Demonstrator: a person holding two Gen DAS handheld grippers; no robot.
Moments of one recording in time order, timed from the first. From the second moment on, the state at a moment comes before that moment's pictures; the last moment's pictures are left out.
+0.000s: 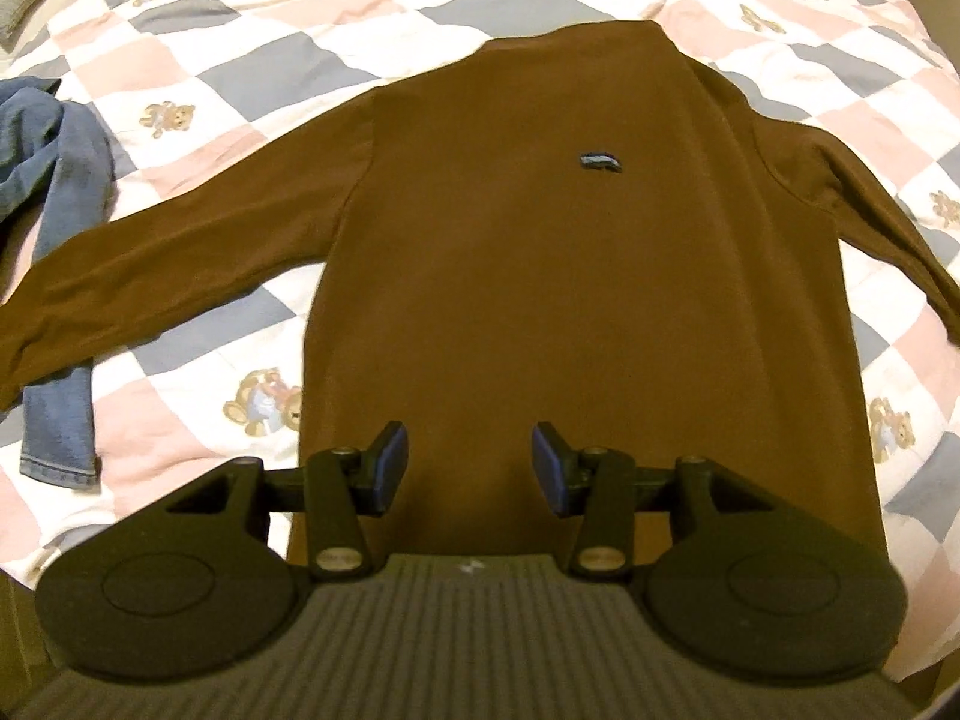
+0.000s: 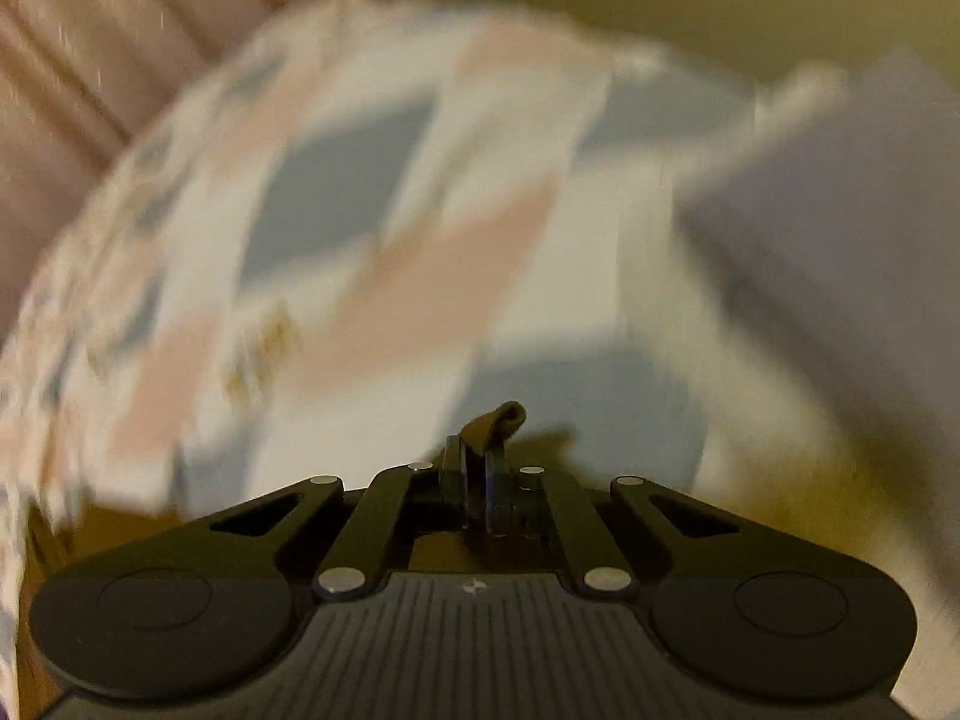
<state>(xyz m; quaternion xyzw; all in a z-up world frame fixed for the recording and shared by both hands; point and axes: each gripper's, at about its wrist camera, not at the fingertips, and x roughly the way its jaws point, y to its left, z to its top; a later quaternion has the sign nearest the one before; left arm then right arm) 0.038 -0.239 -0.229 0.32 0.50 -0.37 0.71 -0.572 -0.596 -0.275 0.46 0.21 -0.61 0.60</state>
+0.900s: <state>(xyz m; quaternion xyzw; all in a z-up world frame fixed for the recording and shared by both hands) 0.052 -0.231 -0.233 0.27 0.54 -0.34 0.72 -0.549 -0.618 -0.331 0.53 0.21 -0.68 0.46</state>
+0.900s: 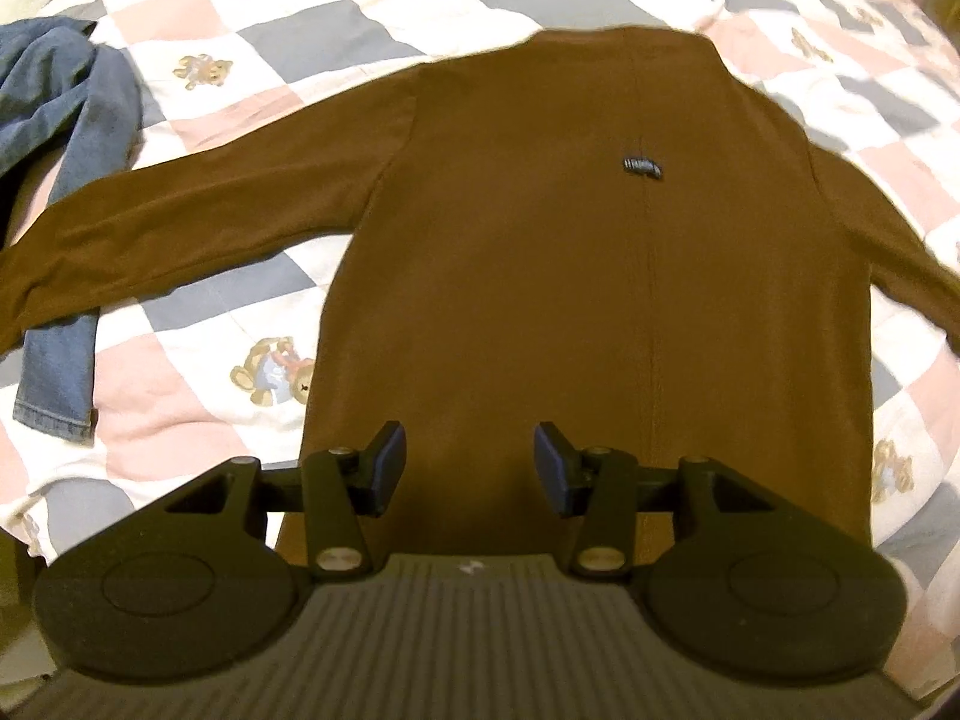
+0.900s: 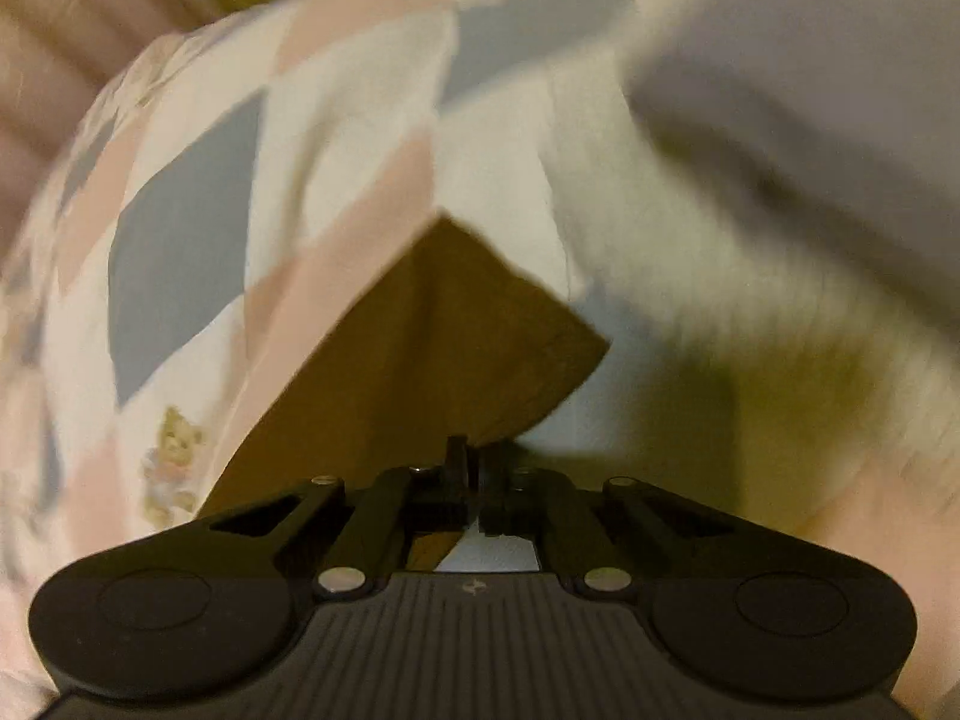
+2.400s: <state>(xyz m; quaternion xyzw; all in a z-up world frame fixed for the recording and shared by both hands) 0.453 0.038 -0.218 0.18 0.37 -0.22 0.88 -0.143 -0.277 -0.253 0.55 0.38 -0.47 0.58</state>
